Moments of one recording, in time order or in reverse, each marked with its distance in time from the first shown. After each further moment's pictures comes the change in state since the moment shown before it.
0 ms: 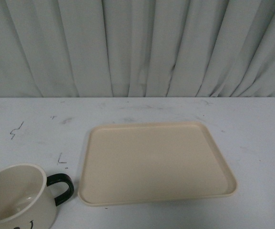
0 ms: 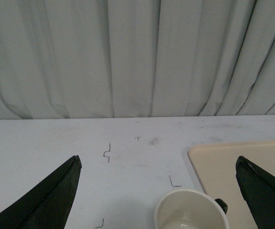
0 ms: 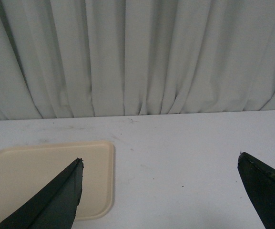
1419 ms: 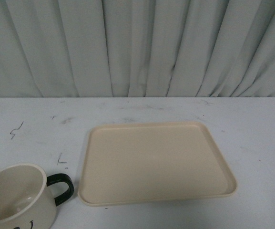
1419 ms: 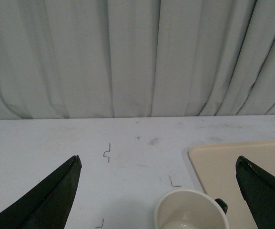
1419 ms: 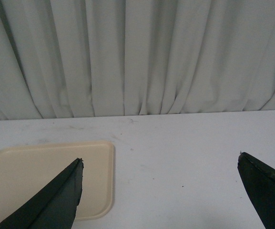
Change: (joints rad) left arm 0.000 0.000 0.000 0.000 0.000 0.000; right arm 0.000 0.000 0.000 0.000 0.000 0.000
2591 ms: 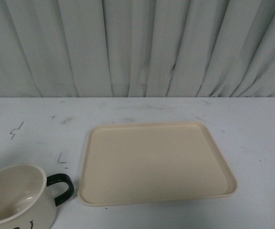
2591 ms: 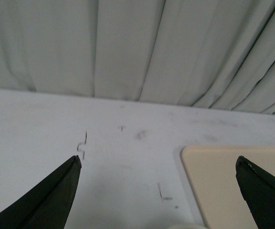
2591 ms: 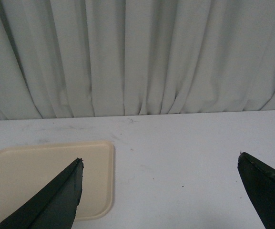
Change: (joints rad) left arm 0.124 1.188 0.144 0.934 0.195 -0.140; right arm 0.000 0.000 0.000 0.000 0.000 0.000
